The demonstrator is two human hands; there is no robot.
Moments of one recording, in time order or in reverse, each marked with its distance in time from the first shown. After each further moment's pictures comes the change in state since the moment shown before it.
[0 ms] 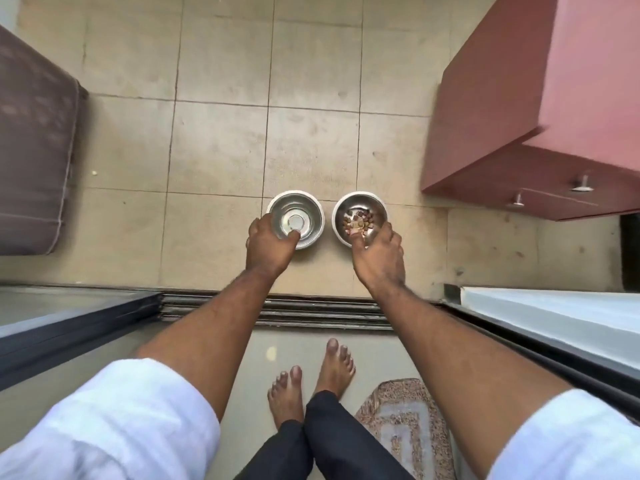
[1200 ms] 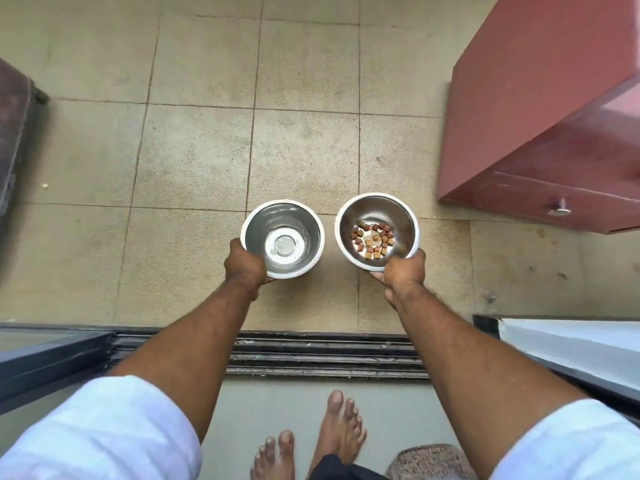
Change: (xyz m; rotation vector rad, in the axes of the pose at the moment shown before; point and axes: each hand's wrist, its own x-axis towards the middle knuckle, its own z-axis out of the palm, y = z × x) left_hand 0.119 -0.076 0.083 -0.361 0.136 -0.308; right_hand 0.139 0.090 0.103 0.847 0.056 0.513
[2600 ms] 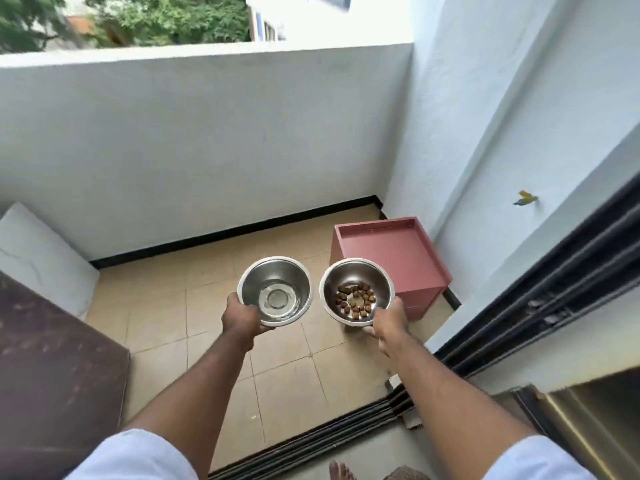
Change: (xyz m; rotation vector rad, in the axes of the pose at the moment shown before) left_hand -0.526 0.343 -0.361 -0.115 -0.304 0.431; right_hand -0.581 -0.285 -0.333 0.374 0.072 -0.310
